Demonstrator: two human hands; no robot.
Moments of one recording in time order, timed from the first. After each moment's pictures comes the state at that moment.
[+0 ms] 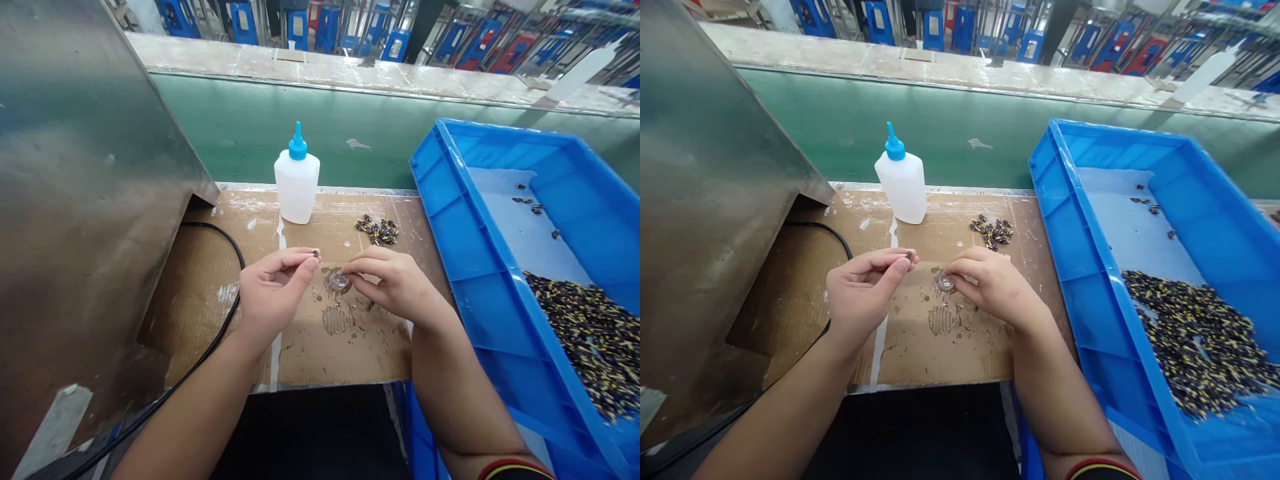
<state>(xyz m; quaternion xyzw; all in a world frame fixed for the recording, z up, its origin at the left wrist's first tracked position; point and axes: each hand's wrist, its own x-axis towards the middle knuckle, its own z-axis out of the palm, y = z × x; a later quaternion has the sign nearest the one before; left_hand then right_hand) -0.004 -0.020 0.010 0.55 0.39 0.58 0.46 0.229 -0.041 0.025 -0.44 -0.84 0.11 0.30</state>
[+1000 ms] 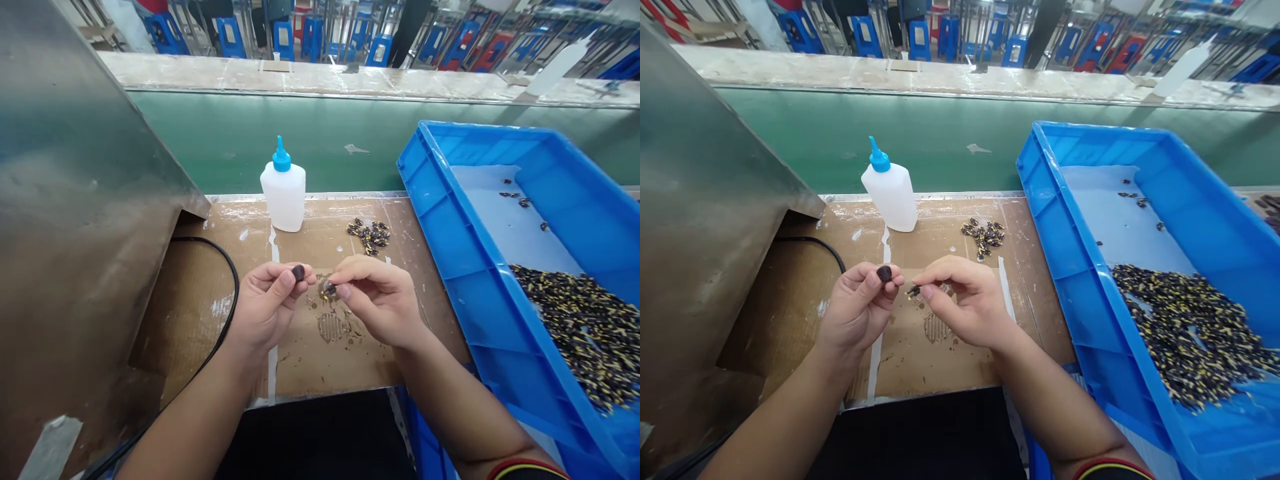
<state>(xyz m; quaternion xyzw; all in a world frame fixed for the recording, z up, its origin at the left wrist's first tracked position) -0.010 -0.015 0.014 0.34 0.24 0.52 0.75 0.183 -0.059 0.030 -0.37 -0.64 0.34 0.58</state>
